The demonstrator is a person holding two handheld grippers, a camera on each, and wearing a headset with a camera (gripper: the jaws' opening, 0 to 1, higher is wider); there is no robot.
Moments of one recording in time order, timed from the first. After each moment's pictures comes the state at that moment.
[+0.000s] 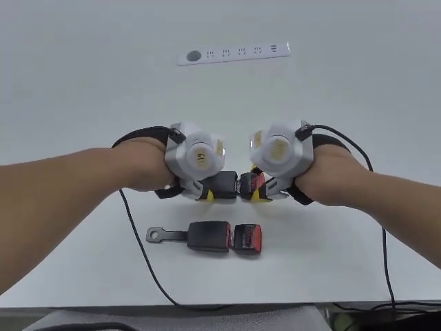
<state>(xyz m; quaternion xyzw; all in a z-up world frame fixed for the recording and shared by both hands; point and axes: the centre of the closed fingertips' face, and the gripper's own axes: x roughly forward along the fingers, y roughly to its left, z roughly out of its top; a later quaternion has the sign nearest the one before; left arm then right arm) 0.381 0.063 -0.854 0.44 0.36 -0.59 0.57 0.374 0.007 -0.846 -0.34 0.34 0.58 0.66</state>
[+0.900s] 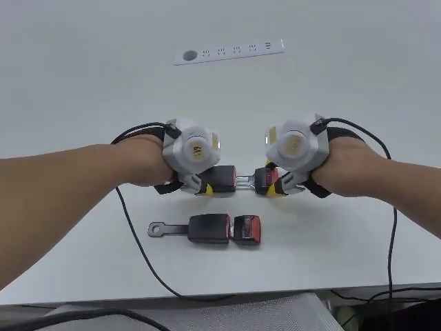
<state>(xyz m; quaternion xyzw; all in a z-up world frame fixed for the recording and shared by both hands) 0.382 0.062 -0.853 0.44 0.36 -0.58 0.58 0.362 -0.034 -0.847 -0.36 0.35 0.57 0.65</state>
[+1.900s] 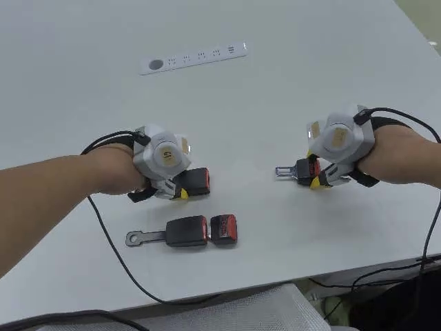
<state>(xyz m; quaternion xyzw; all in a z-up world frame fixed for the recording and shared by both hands) 0.373 0.059 -0.846 0.45 0.37 -0.57 0.57 0.347 -0.163 -0.846 -0.40 0.40 0.50 0.66</state>
